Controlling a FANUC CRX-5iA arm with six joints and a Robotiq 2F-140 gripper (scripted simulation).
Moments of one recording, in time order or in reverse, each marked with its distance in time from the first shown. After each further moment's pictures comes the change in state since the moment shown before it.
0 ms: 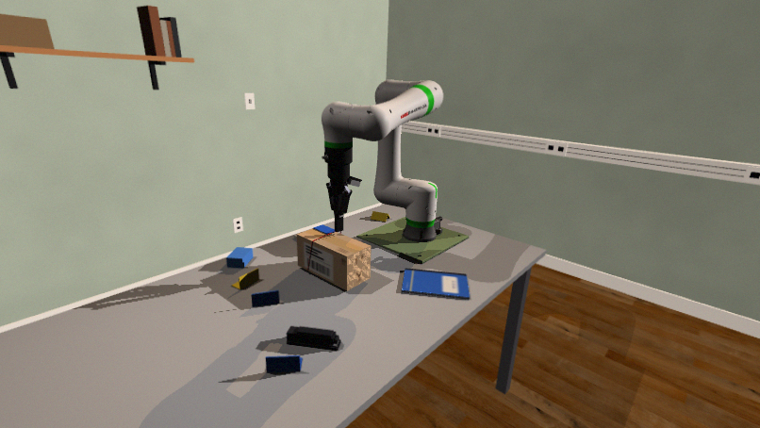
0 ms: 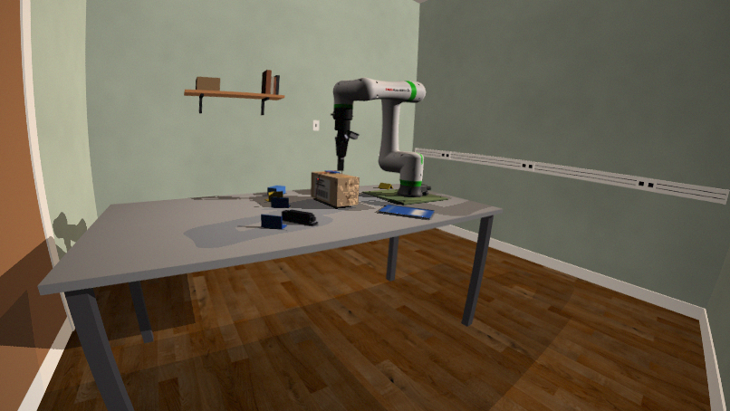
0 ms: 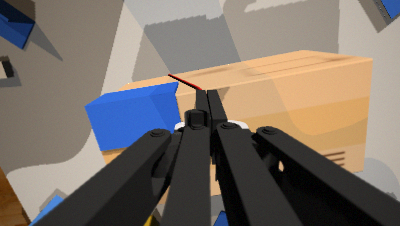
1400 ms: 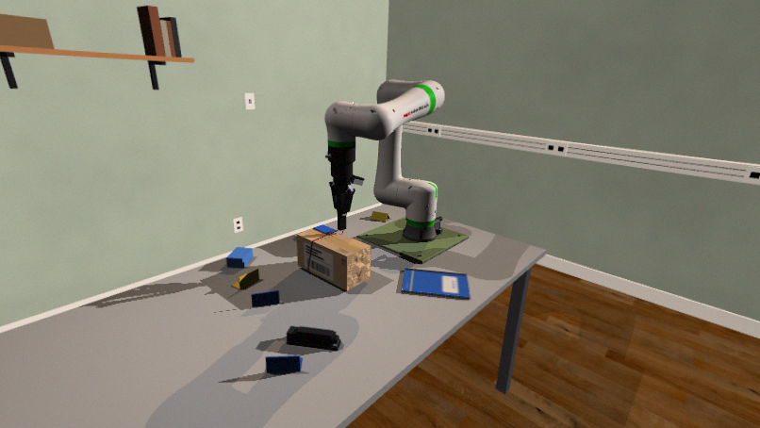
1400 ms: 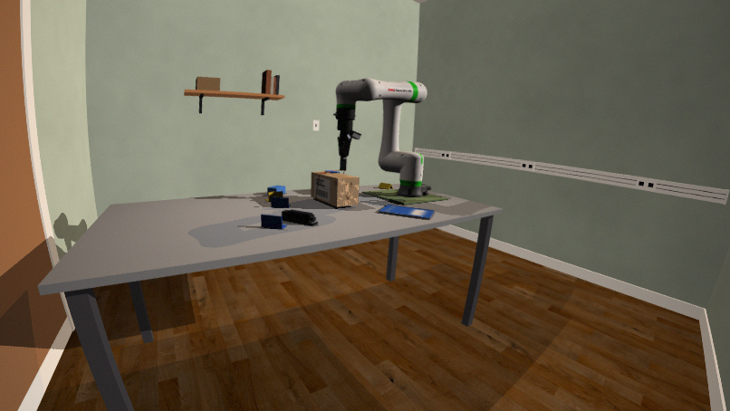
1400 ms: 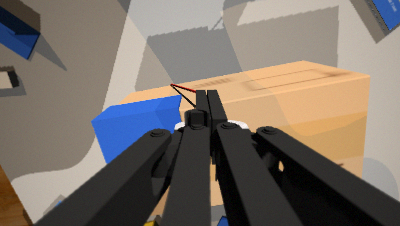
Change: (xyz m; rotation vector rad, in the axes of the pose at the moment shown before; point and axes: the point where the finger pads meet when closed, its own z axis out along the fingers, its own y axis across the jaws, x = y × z) arm 0.015 -0.003 -0.001 0.000 0.000 0.000
